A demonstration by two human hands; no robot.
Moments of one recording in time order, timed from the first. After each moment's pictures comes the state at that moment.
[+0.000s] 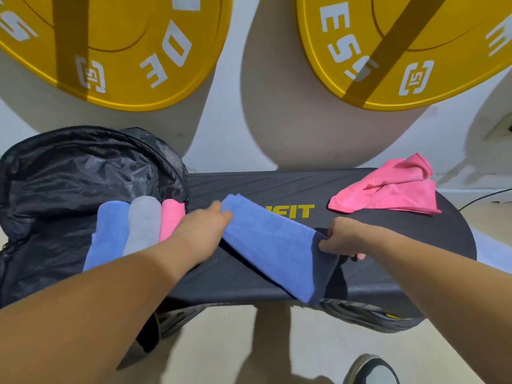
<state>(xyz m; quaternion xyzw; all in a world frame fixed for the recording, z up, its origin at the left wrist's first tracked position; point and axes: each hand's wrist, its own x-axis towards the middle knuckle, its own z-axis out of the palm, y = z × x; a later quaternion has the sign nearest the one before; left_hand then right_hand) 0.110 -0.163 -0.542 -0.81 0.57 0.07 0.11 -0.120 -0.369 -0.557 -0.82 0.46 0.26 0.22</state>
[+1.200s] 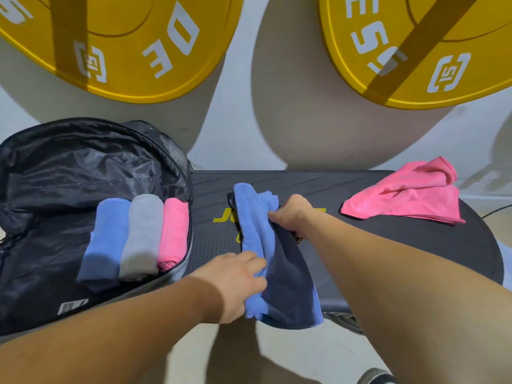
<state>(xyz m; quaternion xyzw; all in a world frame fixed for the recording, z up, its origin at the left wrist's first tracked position) 0.062 -0.139 -0.571 -0.62 0.75 0.11 0.18 0.007 -0.350 -0.586 -0.75 0.50 0.06 0.43</state>
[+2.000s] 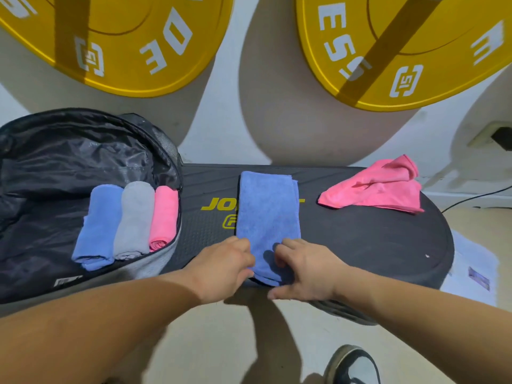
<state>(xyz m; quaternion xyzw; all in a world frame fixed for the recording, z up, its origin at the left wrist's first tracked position) 0.036 -0.129 -0.579 -0.72 0.68 0.13 -0.06 -0.144 -0.280 -0.571 -0.98 0.15 0.11 0.12</state>
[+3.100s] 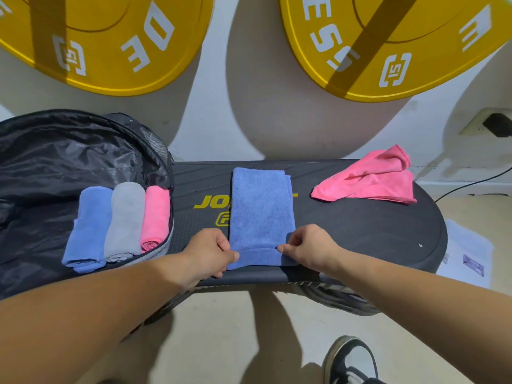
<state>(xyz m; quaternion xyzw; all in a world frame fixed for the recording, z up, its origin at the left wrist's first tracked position) 0.051 -0.145 -0.597 -0.83 0.28 0.36 -0.31 -0.135 -0.311 -0.588 -0.82 0.43 0.05 0.36</state>
